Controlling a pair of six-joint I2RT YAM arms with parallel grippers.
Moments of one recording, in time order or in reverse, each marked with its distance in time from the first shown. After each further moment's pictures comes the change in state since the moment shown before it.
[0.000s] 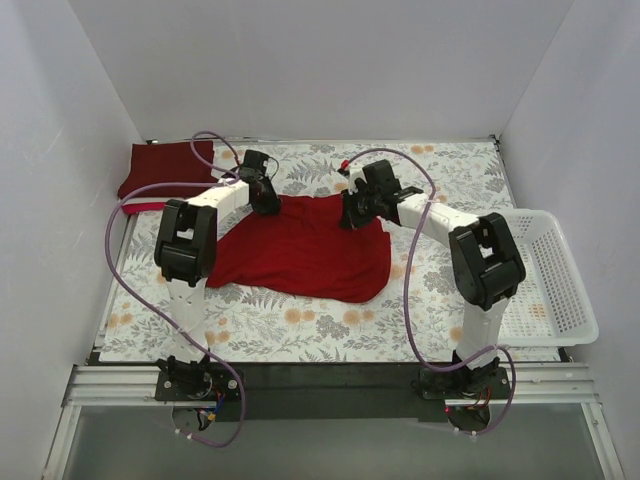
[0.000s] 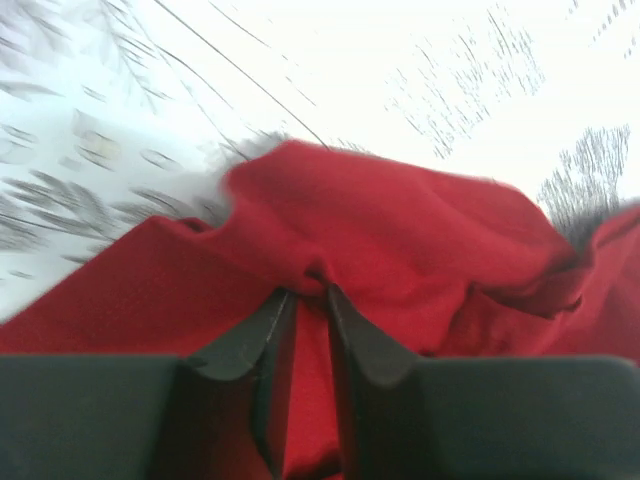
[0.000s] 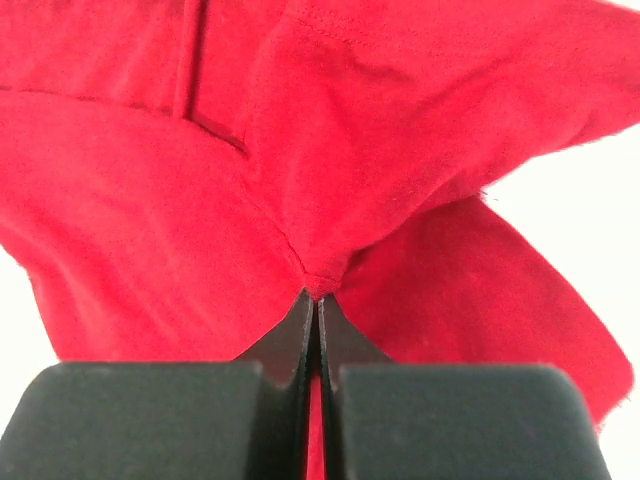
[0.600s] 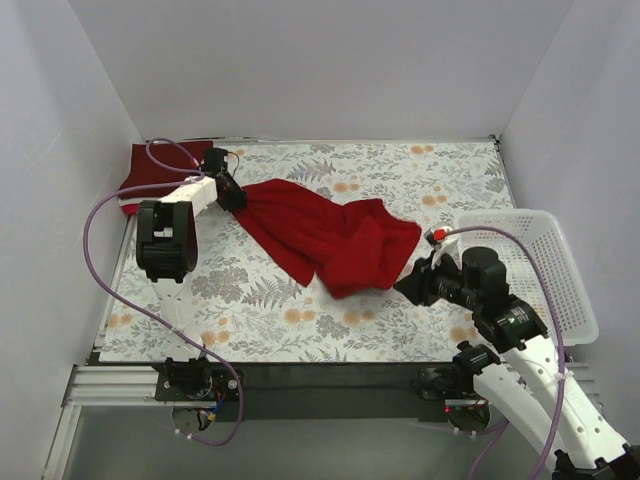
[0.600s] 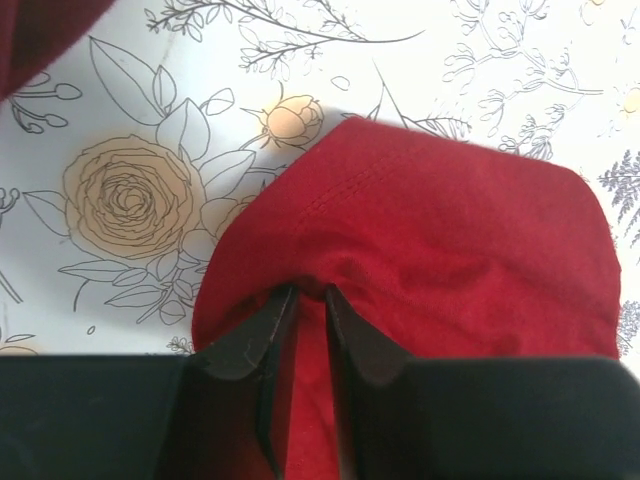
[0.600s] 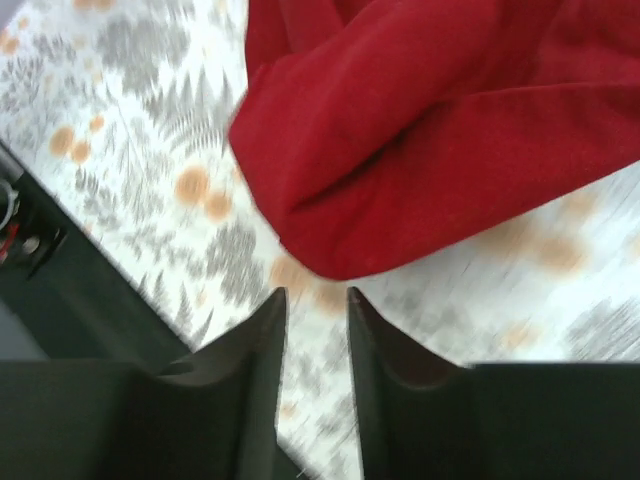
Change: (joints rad) left arm 0.219 0.000 -0.011 0.016 -0.004 -0.078; right arm -0.041 -1.330 -0.648 -0.253 0.024 0.078
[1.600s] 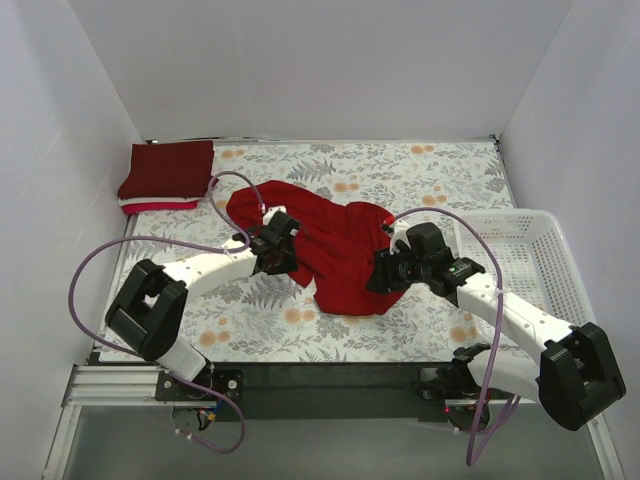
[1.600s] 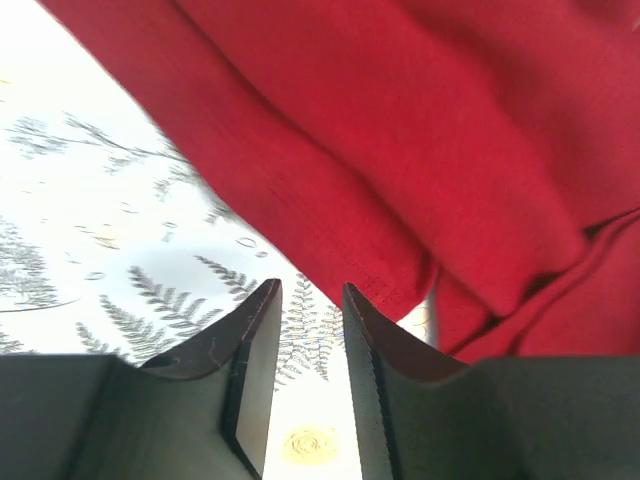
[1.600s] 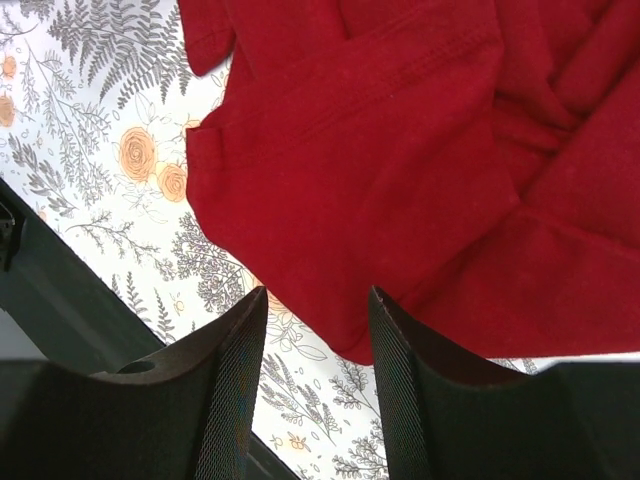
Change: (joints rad) left arm -0.566 -0.622 -0.623 -0.031 -0.218 -0.008; right arm 0.086 0.526 -0.043 0.162 0.003 0.120
